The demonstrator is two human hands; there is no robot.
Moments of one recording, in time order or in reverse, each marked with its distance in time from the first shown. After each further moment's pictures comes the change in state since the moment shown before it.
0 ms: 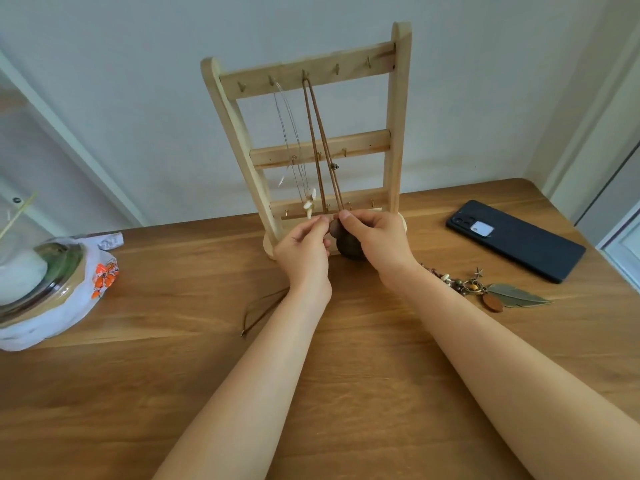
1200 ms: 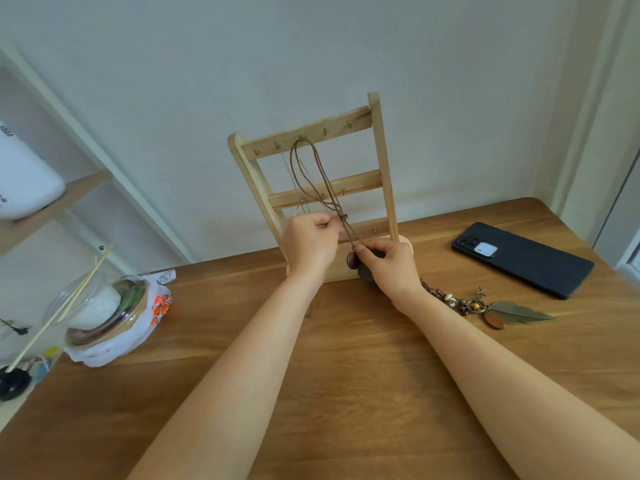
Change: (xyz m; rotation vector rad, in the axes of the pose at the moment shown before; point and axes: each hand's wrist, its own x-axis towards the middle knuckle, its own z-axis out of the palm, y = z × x) left_hand 0.002 0.062 0.025 0.779 -0.081 0.435; right_hand 0.007 0.019 -0.010 -0.041 0.022 -0.052
